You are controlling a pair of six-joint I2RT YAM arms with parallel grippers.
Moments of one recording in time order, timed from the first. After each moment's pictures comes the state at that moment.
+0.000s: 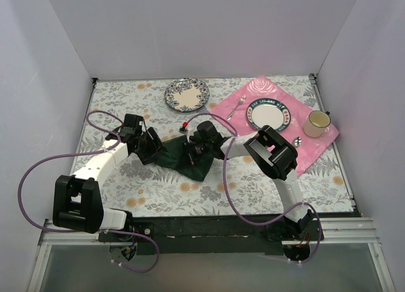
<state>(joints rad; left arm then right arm) -0.19 1.35 0.87 -0.58 0.22 -0.80 0.81 2.16 1.20 0.33 -0.79 0.45</state>
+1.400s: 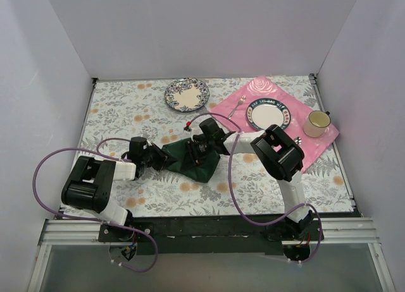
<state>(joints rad) -0.20 1.53 0.41 0.40 0.41 -1.07 0.77 2.11 1.19 0.16 -0.83 0.53</state>
